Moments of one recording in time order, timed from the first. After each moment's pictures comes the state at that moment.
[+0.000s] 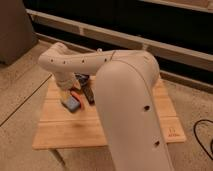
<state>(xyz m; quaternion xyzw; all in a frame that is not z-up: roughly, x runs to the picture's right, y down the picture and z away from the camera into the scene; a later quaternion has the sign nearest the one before) -0.192 0.023 0.778 -0.31 0.08 0.26 0.91</state>
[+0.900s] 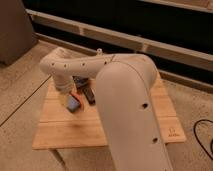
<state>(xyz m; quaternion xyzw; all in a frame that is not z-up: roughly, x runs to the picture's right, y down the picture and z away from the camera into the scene) -0.203 0.054 0.791 -0.31 0.07 0.15 0.93</state>
